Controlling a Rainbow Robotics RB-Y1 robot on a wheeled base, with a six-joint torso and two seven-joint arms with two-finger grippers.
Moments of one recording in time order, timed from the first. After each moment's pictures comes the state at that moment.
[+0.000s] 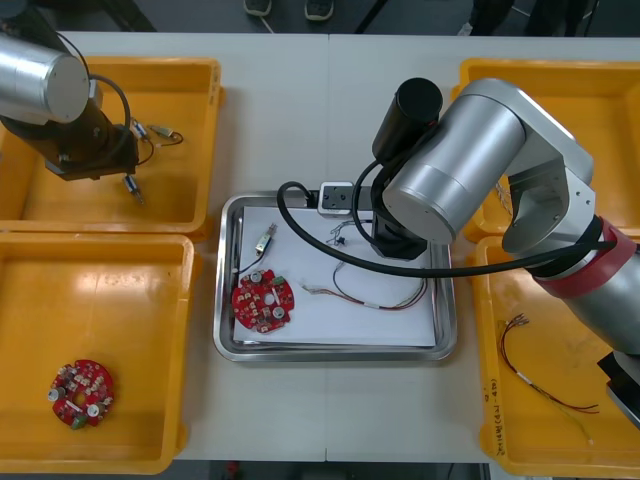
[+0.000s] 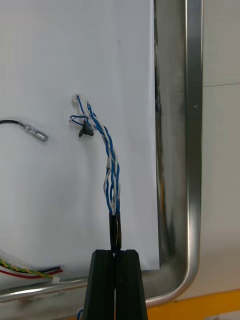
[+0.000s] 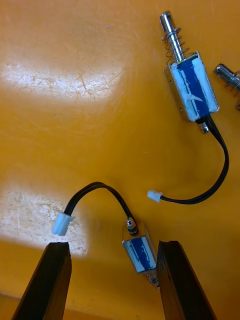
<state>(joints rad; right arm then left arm) -0.76 -0.47 0.60 -1.84 -0.48 1.67 2.12 -0.82 0.71 -0.25 -1.22 0.60 1.44 -1.08</state>
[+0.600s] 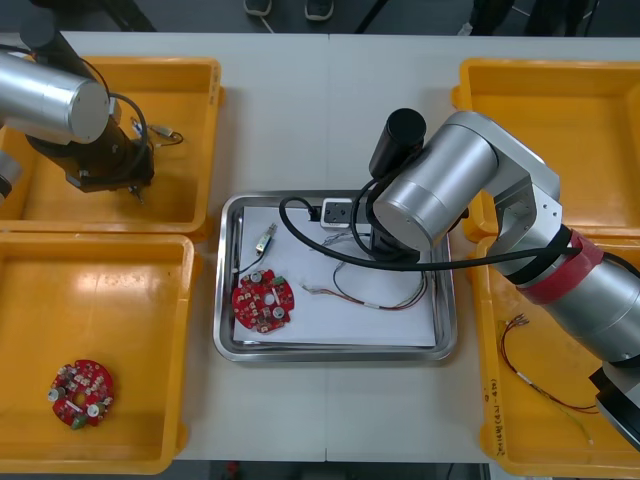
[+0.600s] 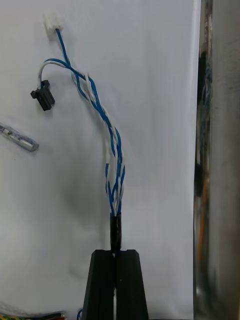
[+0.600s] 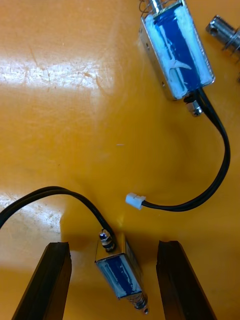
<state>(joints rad) -0.74 -0.44 0.63 -1.68 -0.45 1.57 2.15 -0.82 0.69 -0.32 -1.17 0.63 1.36 -1.08</state>
